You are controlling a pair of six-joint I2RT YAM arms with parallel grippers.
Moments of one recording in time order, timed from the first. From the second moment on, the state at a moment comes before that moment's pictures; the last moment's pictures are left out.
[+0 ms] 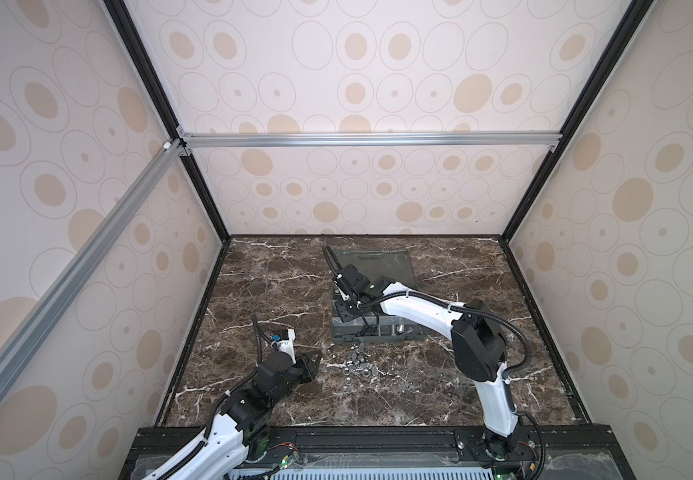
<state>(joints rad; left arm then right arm) -0.61 0.52 0.13 -0.13 -0.05 -0.84 0.85 2.11 1.73 -0.69 0.08 0.35</state>
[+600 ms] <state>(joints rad) -0.61 0.51 0.11 -0.12 -0.03 -0.86 0.84 2.13 1.80 -0.73 0.04 0.35</state>
